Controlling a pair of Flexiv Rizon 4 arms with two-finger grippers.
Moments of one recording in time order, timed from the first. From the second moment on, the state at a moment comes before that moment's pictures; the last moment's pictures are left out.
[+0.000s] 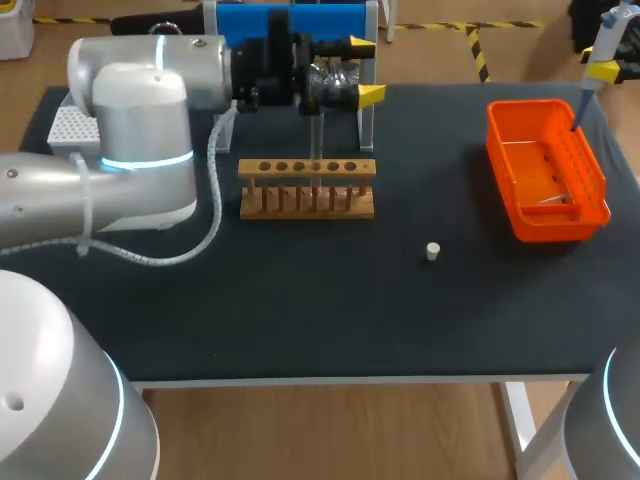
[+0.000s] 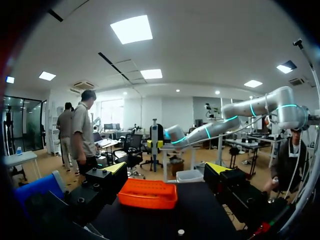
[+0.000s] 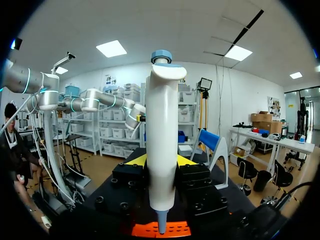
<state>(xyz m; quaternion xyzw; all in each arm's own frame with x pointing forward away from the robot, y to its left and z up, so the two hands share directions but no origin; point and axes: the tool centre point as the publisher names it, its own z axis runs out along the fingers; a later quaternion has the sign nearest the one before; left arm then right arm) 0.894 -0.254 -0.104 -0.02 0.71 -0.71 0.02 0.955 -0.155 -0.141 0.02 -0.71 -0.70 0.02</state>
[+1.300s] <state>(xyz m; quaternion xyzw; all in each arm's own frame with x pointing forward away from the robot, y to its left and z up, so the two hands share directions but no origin) 0.877 -0.223 -0.113 -0.07 0.72 -0.69 0.07 0.955 -0.155 -0.141 0.02 -0.71 -0.70 0.02</state>
